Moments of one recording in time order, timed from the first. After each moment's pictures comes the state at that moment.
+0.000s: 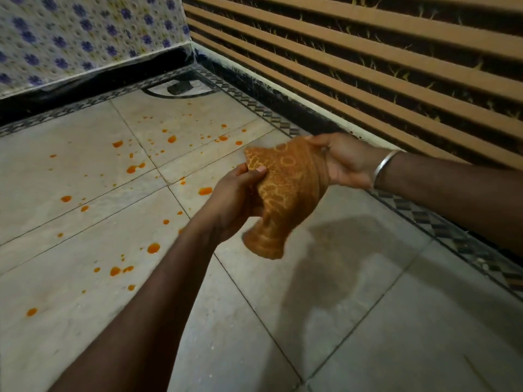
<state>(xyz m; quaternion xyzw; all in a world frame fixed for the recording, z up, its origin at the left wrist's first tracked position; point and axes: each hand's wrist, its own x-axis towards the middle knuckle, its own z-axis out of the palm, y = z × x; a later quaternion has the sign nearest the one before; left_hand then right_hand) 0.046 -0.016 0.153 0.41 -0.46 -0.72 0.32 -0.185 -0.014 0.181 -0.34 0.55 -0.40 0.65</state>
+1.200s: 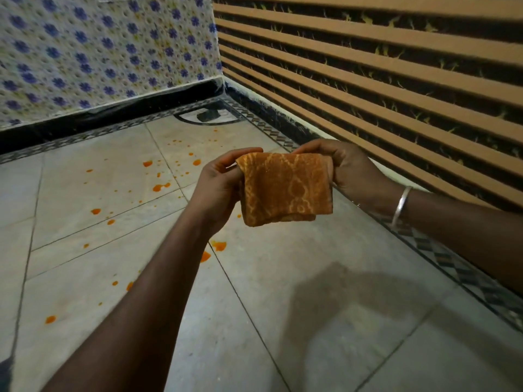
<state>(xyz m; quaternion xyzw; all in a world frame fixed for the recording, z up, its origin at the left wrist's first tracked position) 0.084 -0.056 0.187 0.38 -0.56 -0.57 0.45 -0.162 -0.022 0.206 -0.68 0.50 -0.42 0.33</state>
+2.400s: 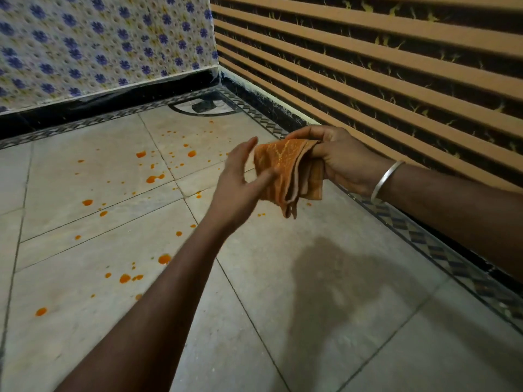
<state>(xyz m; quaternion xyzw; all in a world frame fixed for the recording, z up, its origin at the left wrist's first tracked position) 0.057 -0.045 0.164 0.45 -0.71 -0.37 0.40 -0.147 -0.035 0.221 -0.55 0.55 -0.41 0.48</state>
